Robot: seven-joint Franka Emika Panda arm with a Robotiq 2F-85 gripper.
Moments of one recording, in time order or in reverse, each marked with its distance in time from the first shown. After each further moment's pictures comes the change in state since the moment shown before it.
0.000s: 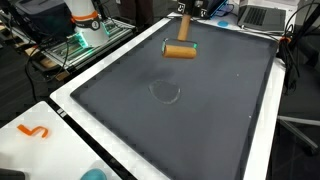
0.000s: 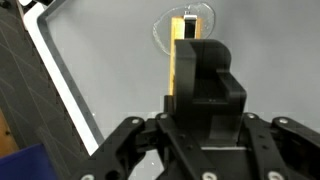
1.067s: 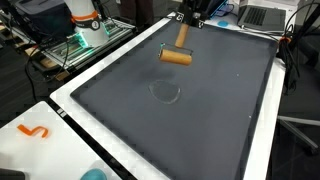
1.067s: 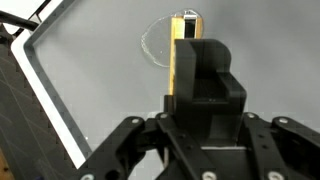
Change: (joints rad) arm 0.032 0.105 0.002 0.069 -0.041 -0.093 0.157
